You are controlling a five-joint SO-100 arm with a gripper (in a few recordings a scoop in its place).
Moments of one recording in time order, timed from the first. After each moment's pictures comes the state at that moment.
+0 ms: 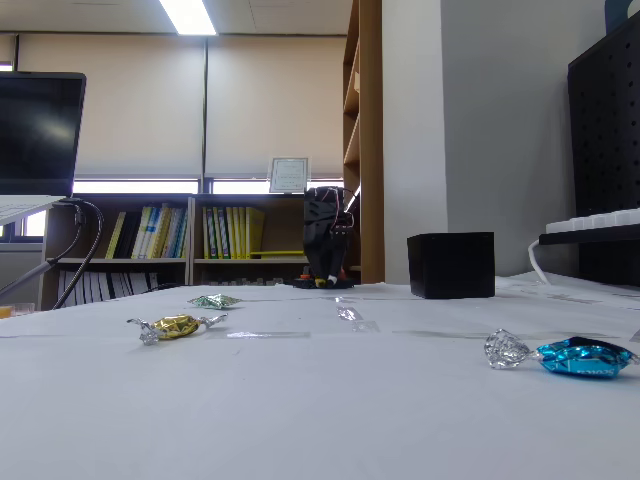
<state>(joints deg) 2.4 4.0 3.9 59.8 -84.8</state>
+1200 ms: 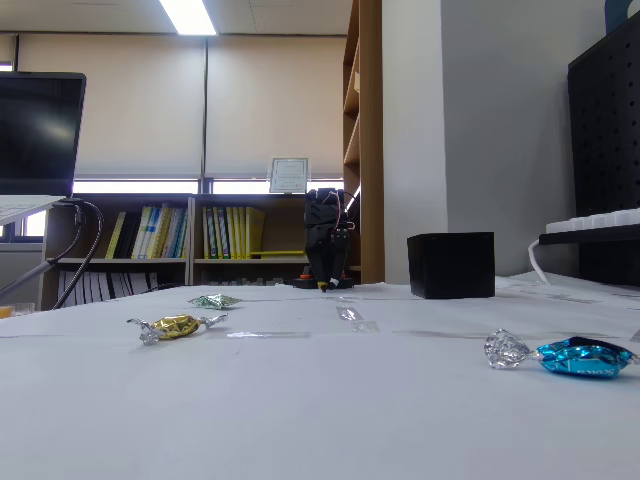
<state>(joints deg) 2.4 -7.8 1.2 76.1 -83.2</state>
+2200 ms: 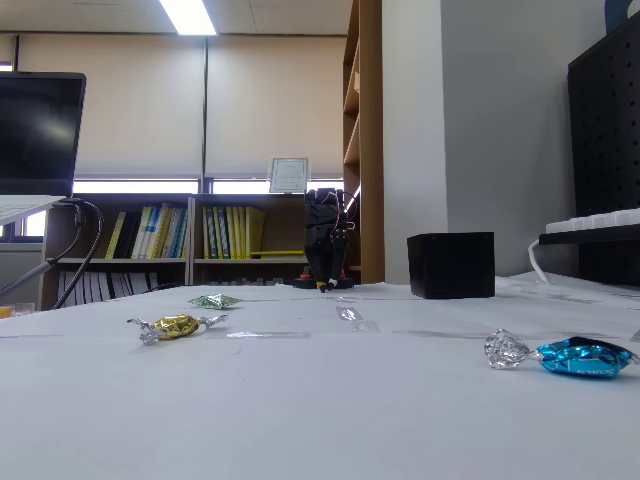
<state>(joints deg) 2.3 -7.8 1.2 76.2 -85.7</state>
